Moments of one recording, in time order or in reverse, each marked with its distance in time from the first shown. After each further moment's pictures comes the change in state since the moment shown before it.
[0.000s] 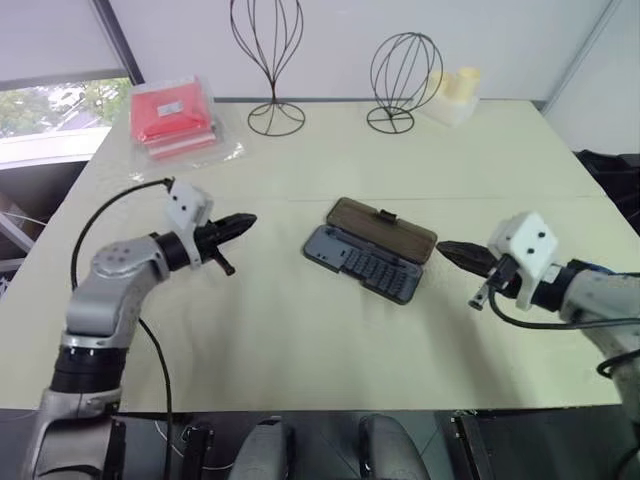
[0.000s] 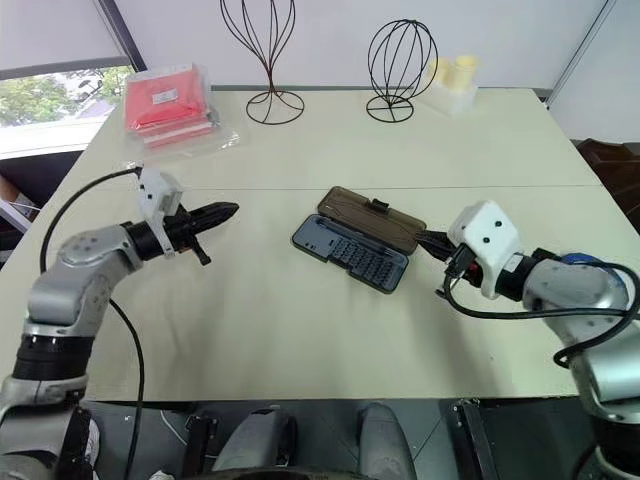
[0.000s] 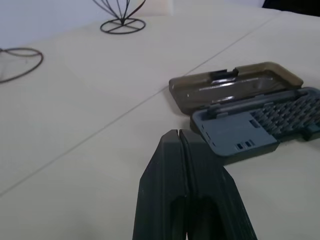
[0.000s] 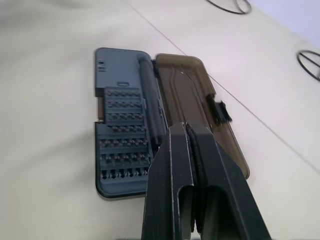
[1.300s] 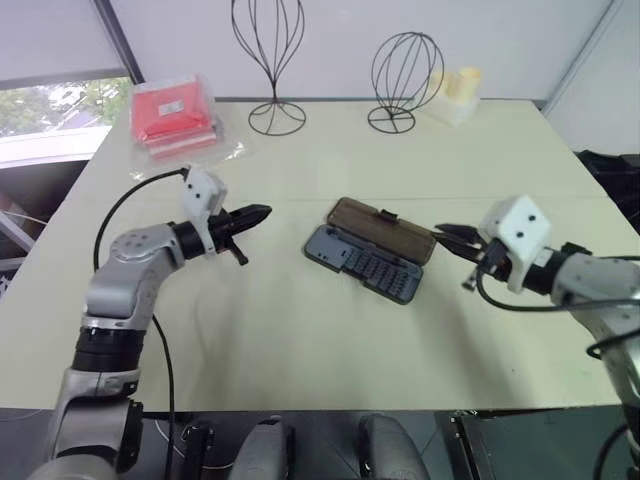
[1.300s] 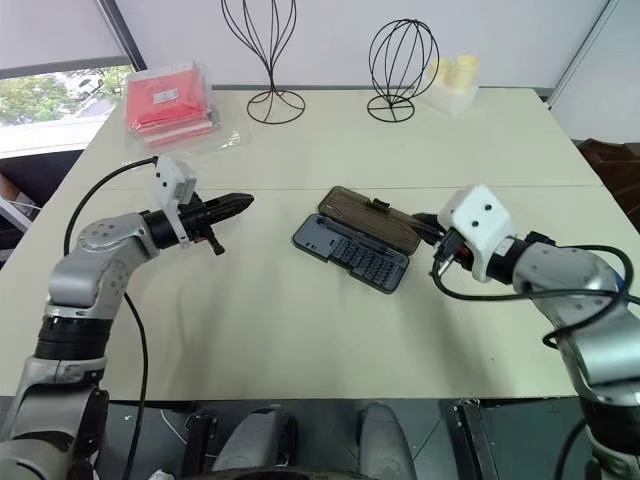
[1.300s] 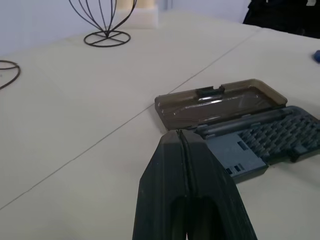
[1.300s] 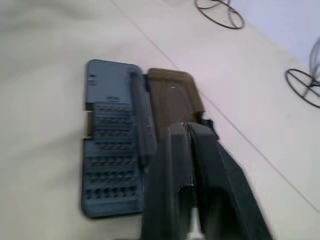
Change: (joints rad) left arm -0.107 -0.111 -0.046 0.116 0.021 -0.009 0.018; right arm -0.168 0.058 0.120 0.110 -0.112 0.007 -0.104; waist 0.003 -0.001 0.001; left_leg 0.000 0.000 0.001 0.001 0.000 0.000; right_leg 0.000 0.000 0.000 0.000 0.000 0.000
